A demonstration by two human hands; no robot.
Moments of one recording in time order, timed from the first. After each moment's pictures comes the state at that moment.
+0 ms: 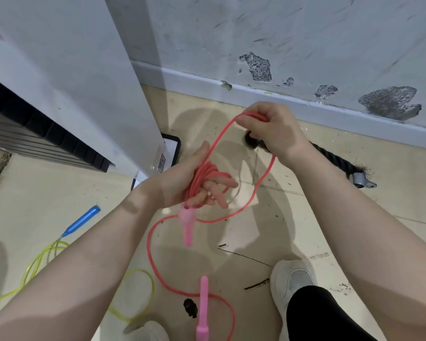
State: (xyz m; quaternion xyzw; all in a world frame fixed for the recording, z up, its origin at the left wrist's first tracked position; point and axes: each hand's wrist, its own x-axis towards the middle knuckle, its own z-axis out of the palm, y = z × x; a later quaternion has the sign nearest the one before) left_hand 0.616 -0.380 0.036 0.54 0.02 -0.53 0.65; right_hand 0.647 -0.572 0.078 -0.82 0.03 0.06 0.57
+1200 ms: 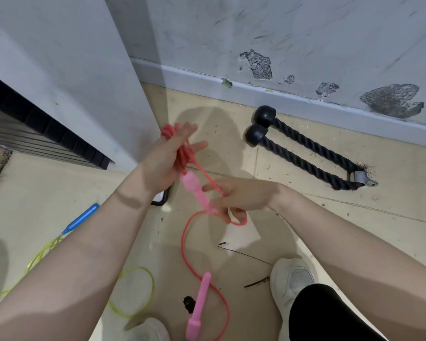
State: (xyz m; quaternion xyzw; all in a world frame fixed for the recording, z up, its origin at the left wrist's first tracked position) left_hand 0.637 -0.371 0.026 0.50 0.14 -0.22 0.83; right_hand 0.595 -0.548 0.027 -0.72 -0.09 0.55 0.41
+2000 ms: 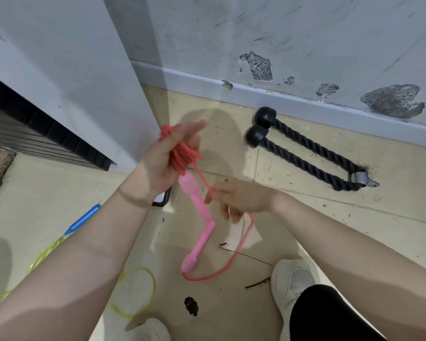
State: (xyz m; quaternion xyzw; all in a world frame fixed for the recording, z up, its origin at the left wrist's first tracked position) left_hand 0.636 -0.362 0.020 0.41 0.08 -0.25 0.87; right_hand 0.587 -0.548 0.017 -0.77 -0.08 0.49 0.40
